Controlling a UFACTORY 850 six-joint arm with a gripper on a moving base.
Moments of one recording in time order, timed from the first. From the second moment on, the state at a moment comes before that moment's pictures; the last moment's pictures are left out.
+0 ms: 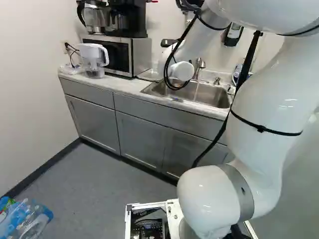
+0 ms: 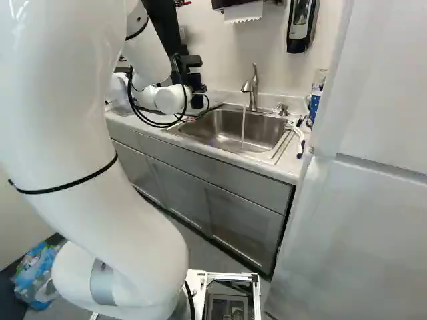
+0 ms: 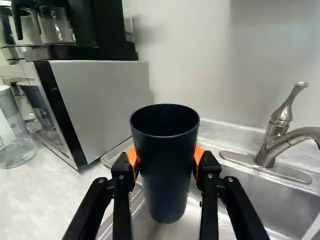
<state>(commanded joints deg) 2.8 -6.5 -50.2 2.2 41.6 -1.2</state>
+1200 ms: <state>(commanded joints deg) 4.6 -24.4 -68.8 2.2 41.6 -1.2</state>
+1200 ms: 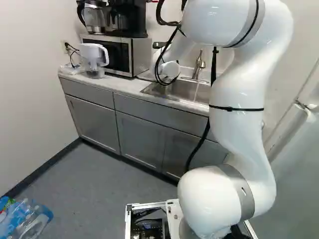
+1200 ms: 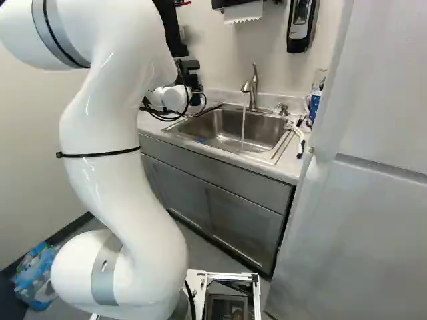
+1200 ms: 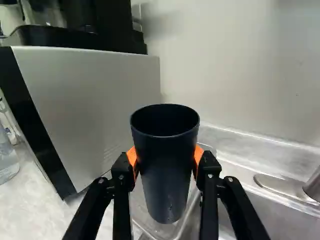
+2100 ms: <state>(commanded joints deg) 5.5 -33.8 -76.5 2.2 41.6 -1.2</state>
